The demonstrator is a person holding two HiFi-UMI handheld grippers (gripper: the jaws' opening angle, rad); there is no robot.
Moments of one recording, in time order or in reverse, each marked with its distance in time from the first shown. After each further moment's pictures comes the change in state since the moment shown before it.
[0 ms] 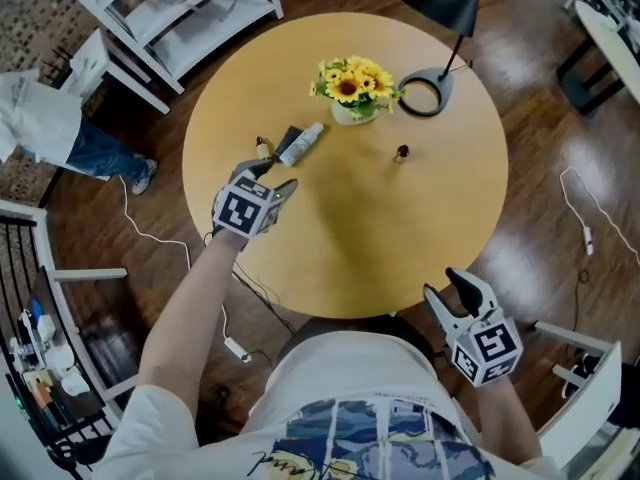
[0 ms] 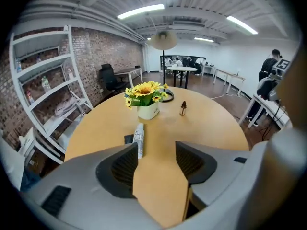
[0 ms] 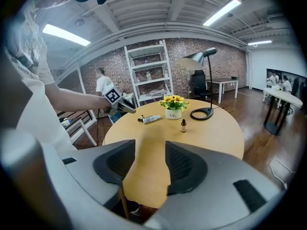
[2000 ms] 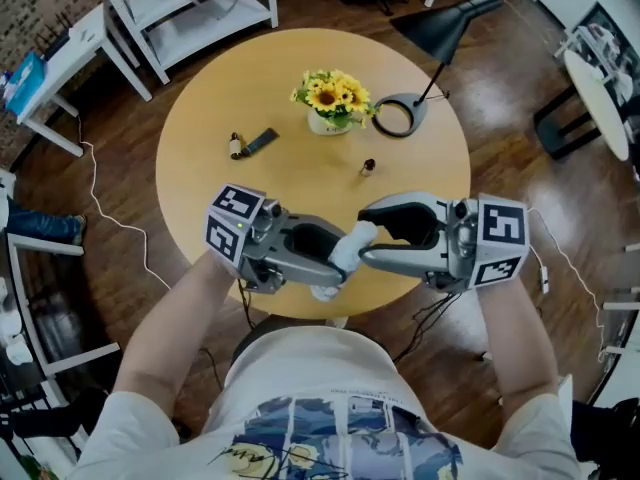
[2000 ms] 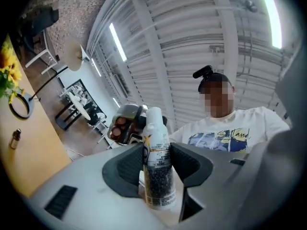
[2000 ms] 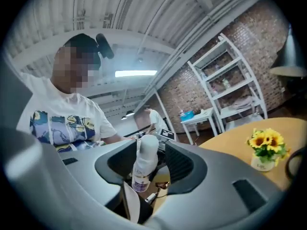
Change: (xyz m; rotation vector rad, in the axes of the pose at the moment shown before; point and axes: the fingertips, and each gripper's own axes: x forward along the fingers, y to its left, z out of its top) left arm -0.187 -0.255 0.131 -0.254 -0.700 -1.510; right arm -0.015 0.088 0.187 -0.186 -0.161 1.057
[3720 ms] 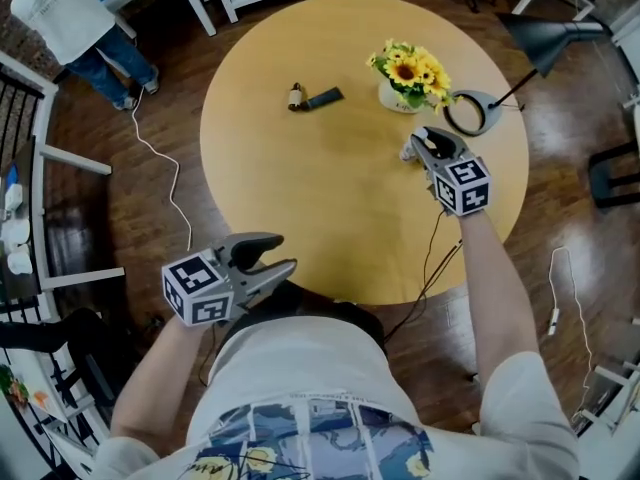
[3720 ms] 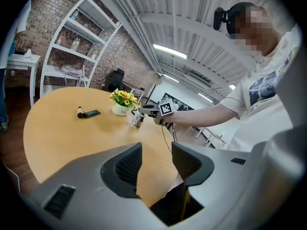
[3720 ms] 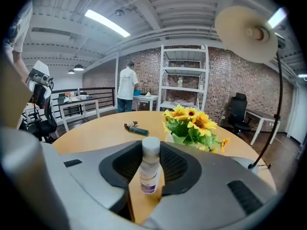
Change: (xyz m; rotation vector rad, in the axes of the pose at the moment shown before) left arm -0.165 -0.002 -0.136 0.060 0.011 1.254; right arm -0.023 -0.311 -0.164 -0.242 0.284 -0.728
